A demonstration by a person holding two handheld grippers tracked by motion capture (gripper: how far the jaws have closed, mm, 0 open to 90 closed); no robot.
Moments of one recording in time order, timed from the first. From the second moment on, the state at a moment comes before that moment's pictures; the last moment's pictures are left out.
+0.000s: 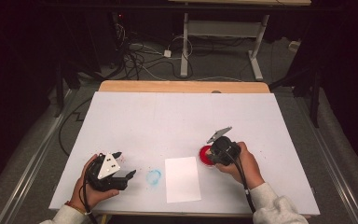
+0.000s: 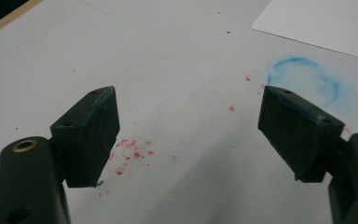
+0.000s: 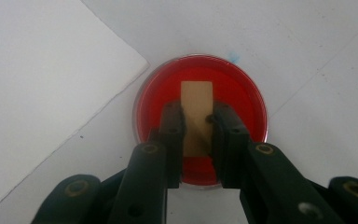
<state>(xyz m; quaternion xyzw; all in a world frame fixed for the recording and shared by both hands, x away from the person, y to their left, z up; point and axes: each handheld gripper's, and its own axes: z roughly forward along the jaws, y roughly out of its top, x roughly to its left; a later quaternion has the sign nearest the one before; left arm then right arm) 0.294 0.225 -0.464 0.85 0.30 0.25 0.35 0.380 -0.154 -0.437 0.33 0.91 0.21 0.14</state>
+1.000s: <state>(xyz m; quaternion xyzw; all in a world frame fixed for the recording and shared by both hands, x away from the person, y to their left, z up) 0.291 0.225 -0.463 0.85 0.30 0.25 0.34 0.368 -0.171 -0.383 0.31 0.89 0.28 0.16</state>
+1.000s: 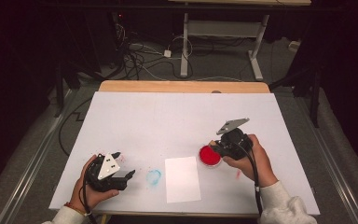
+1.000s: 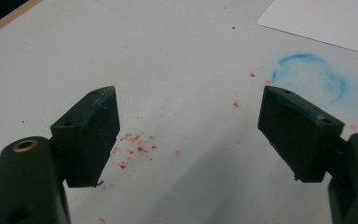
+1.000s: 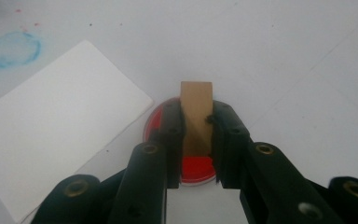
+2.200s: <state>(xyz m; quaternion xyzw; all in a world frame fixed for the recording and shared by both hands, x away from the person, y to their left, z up) 0.291 0.225 -0.464 0.86 0.30 0.25 0.34 0.387 -0.153 -0.434 0.32 0.92 0.21 0.12</state>
